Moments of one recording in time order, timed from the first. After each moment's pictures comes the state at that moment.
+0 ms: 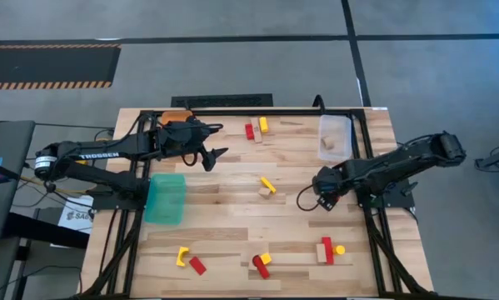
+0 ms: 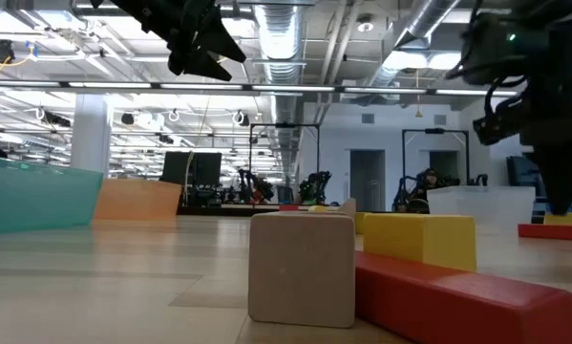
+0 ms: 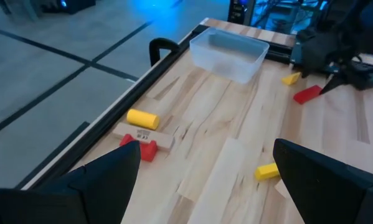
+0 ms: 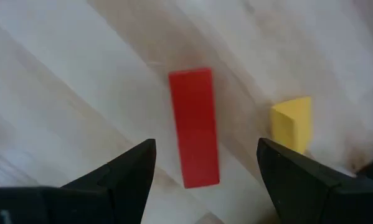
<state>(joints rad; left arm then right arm) 0.21 1.10 0.87 -0.22 -0.21 -0.13 0.11 1.23 0.61 -0.96 0.09 0.84</state>
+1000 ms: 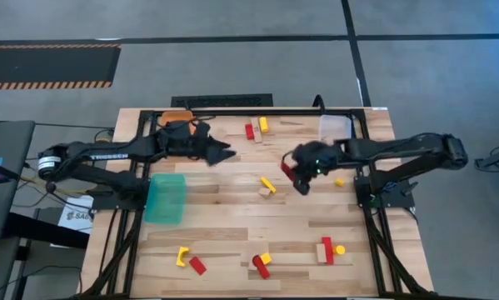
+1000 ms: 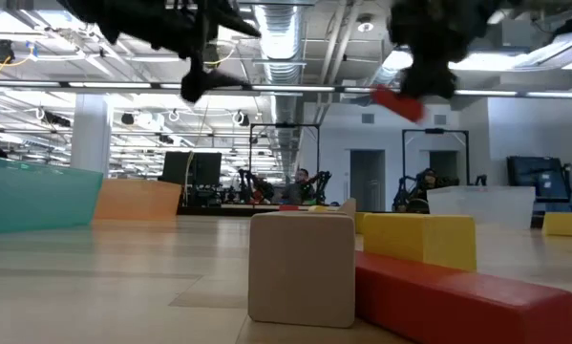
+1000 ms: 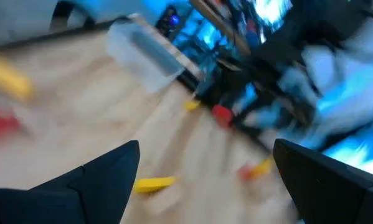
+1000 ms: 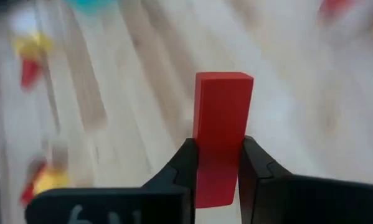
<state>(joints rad) 0.30 1.16 0.71 0.16 0.18 -0.81 -0.03 1.20 0.95 -0.55 0.05 0.45</state>
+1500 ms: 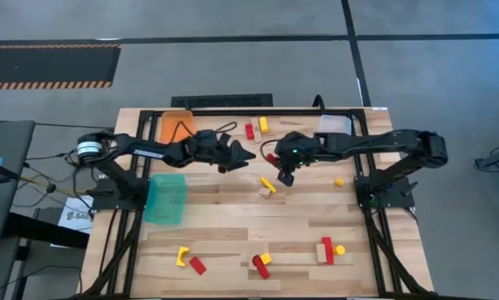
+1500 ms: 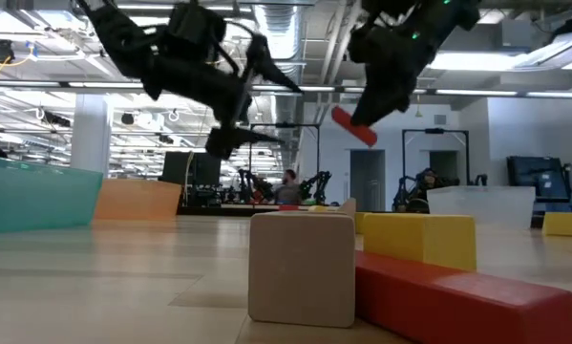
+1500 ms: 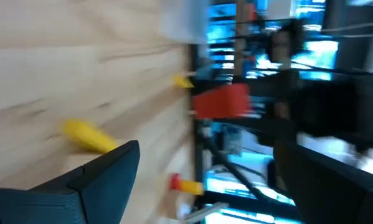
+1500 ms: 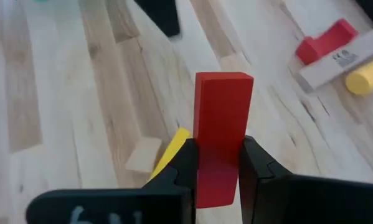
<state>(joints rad) 0.27 1.59 0.73 0.55 0.25 -1.44 -0.15 1.43 1.03 -0.44 0.05 0.19</state>
